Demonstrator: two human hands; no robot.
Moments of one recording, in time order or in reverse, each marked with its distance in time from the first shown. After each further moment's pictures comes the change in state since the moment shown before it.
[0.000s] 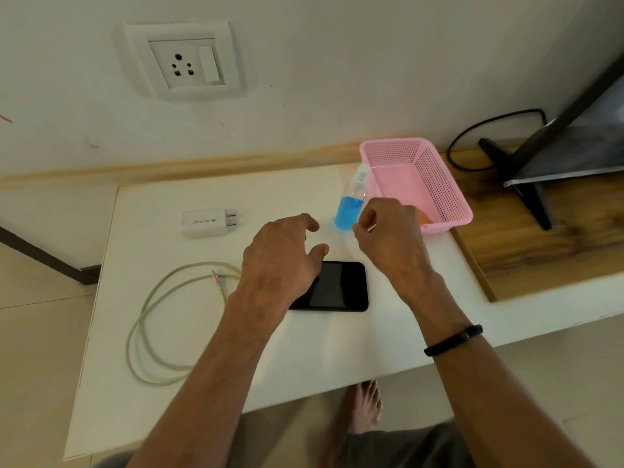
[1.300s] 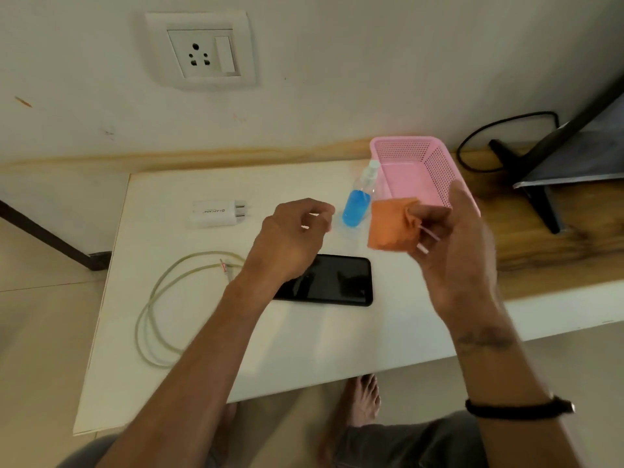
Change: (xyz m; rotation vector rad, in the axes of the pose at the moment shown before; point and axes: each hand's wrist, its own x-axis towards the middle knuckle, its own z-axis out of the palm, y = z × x) left_hand -0.003 0.003 -0.018 -0.556 -0.093 -0.048; right_hand -0.044 -0.010 -0.073 1.233 0.067 0.499
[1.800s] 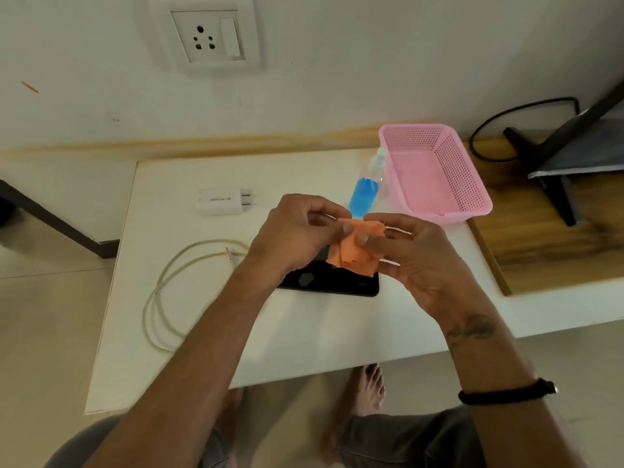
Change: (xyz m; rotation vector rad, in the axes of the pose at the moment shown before) left_hand -0.003 -0.003 0.000 -0.095 -0.082 -0.022; right_hand -0.005 0.023 0.007 -0.231 -0.387 0.206
